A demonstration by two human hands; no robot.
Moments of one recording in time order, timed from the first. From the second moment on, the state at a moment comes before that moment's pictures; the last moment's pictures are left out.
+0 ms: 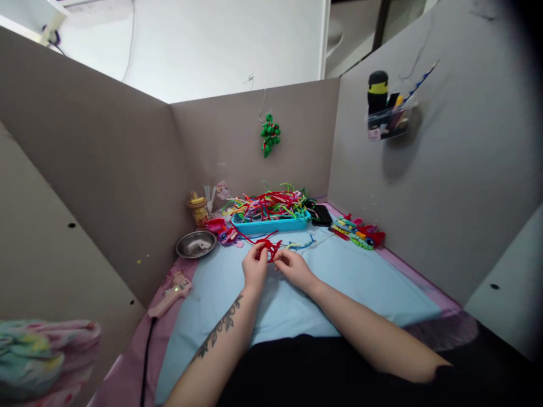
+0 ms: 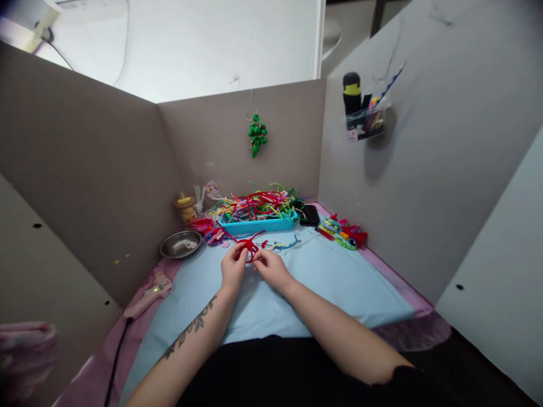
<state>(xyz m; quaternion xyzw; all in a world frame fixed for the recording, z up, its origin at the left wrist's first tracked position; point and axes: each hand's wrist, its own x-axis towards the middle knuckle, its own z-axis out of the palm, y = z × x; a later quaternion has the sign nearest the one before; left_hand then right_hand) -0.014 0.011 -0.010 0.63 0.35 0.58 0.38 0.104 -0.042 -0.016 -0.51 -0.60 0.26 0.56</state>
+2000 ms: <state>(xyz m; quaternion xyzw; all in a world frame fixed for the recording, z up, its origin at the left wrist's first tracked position) -0.013 0.015 -0.007 0.54 0.30 0.59 0.52 0.104 -0.049 -0.007 -0.53 -0.56 0.13 0.63</state>
